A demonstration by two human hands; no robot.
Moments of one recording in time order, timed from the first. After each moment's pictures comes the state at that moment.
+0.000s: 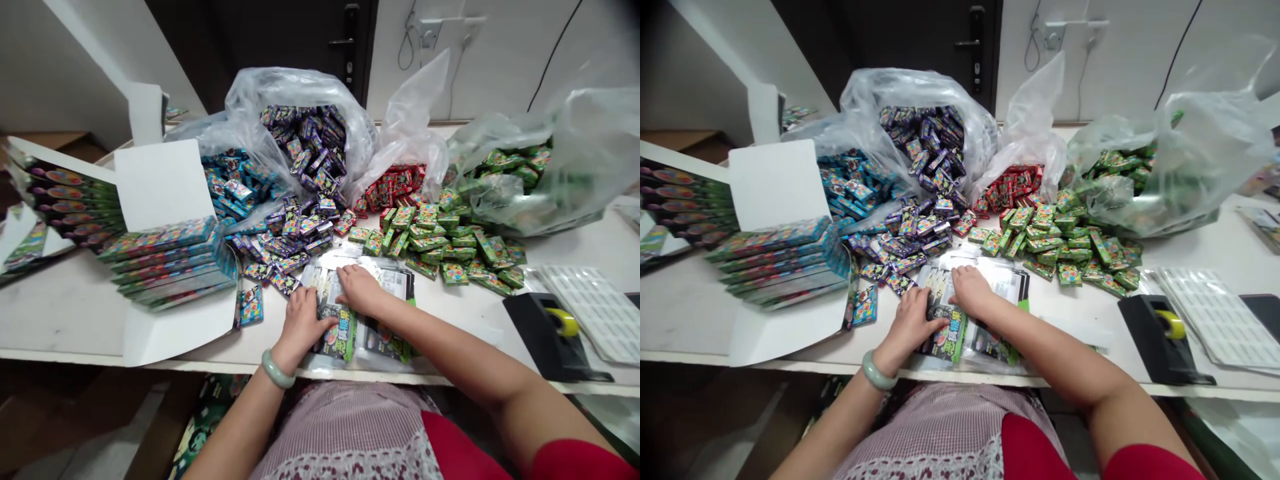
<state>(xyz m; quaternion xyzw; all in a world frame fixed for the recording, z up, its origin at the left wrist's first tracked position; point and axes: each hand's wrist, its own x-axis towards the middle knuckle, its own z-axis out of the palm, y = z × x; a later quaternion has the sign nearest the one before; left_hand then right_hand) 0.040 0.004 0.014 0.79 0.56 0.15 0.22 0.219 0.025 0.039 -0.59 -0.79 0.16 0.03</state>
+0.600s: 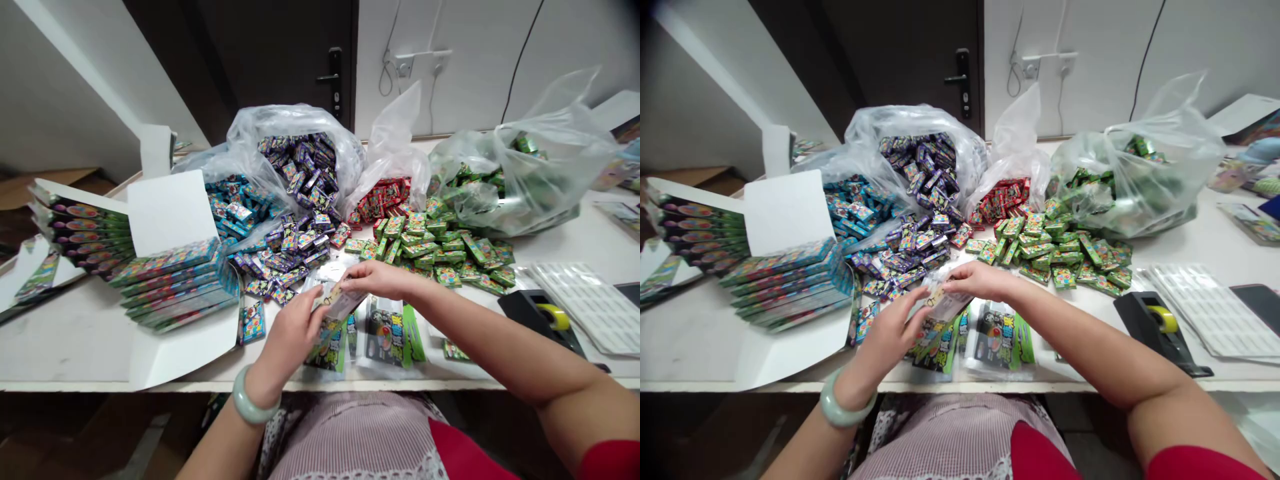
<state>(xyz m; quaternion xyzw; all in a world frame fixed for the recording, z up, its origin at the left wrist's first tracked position) 0.033 0.000 0.091 0.85 0.40 0.29 0.19 0.265 0.021 0.112 -0.41 -0.56 0.66 0.28</state>
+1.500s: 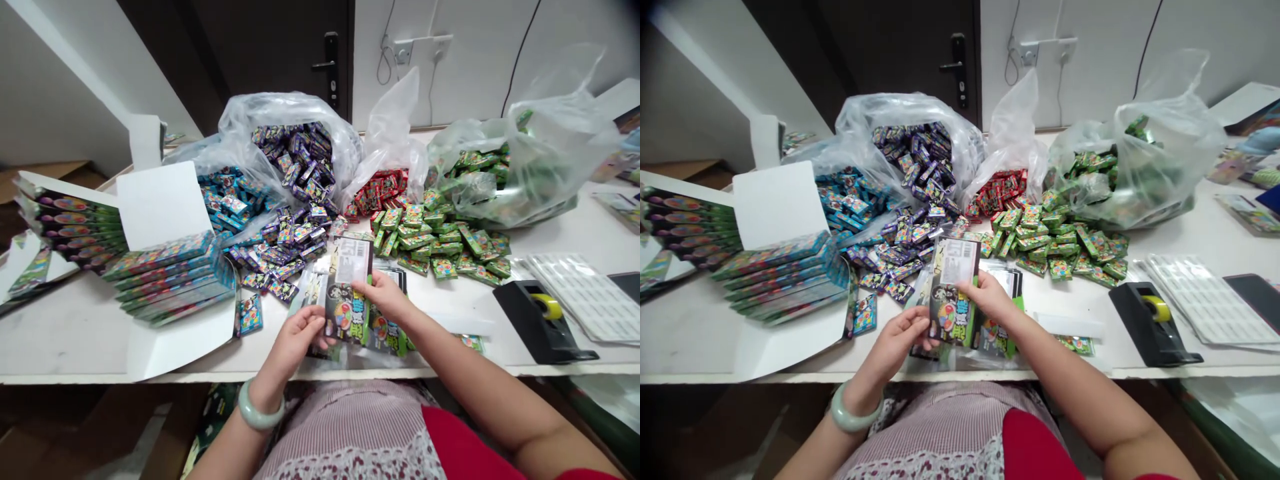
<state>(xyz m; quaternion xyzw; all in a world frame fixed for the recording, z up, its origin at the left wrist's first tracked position) 0.036 -0.023 0.061 0.47 0.42 0.29 0.72 0.247 -0.023 0.053 -0.48 -0.40 0.58 0.53</state>
